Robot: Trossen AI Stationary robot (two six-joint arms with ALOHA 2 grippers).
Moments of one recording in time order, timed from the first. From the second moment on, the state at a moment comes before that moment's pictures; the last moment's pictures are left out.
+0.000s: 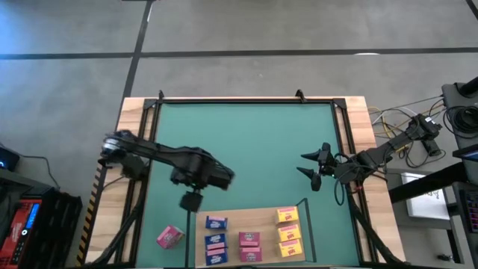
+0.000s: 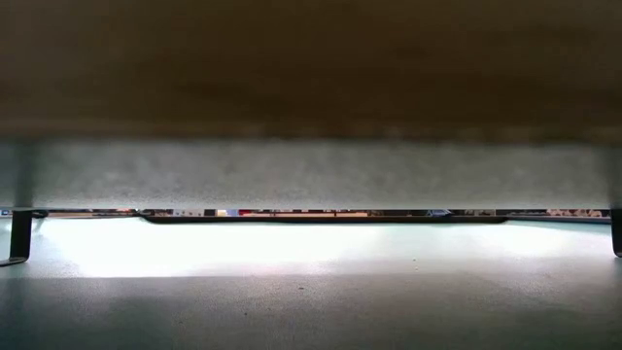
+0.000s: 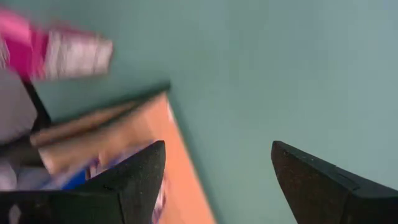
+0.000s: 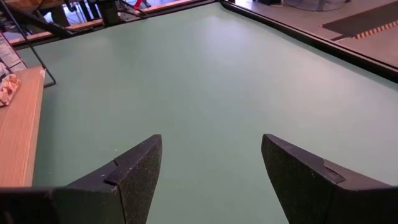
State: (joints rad) left arm -0.28 1.78 1.77 -1.57 0.09 -3.14; right arm 0.49 0.58 0.21 -0.15 0.76 0.52
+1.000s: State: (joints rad) left arm -0.43 1.25 1.18 -1.43 0.18 -1.72; right arm 0.49 0.58 0.21 -0.15 0.76 0.52
